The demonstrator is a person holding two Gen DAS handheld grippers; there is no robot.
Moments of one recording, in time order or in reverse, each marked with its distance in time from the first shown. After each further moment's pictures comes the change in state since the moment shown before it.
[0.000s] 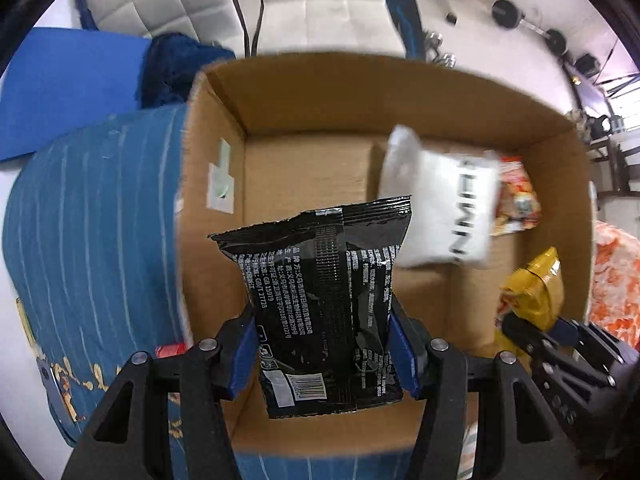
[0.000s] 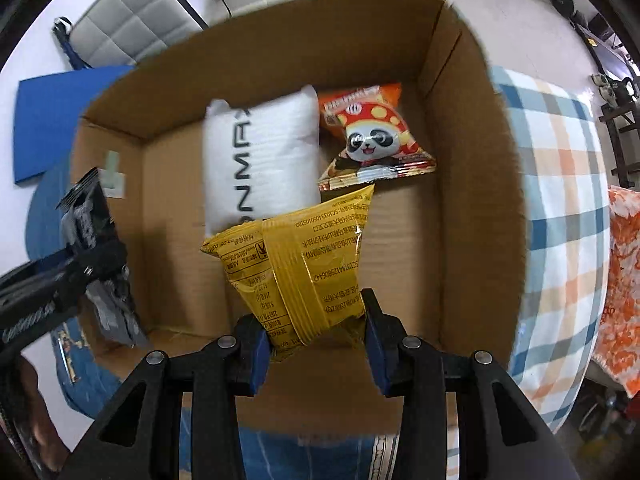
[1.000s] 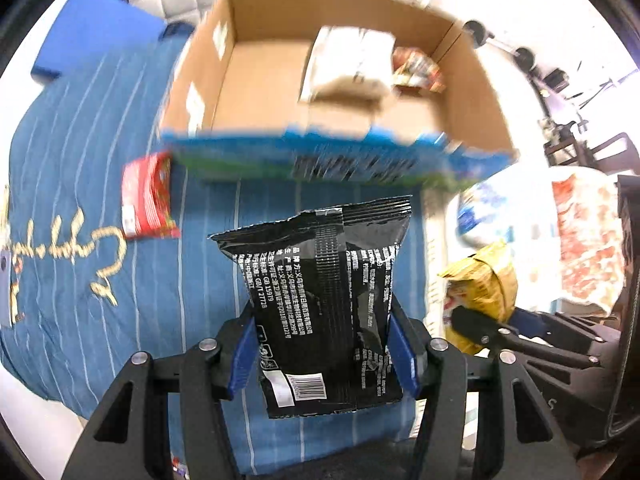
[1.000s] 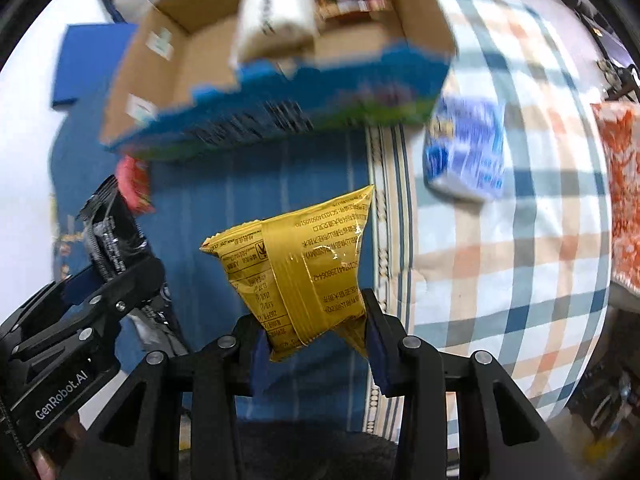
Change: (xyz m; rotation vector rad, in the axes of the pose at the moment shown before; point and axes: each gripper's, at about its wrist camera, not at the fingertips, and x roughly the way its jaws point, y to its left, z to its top) left arm -0.062 -0.065 -0.267 -0.031 -0.140 -0.089; right arm -0.039 -0.029 -0.228 -0.049 -0.034 0.092
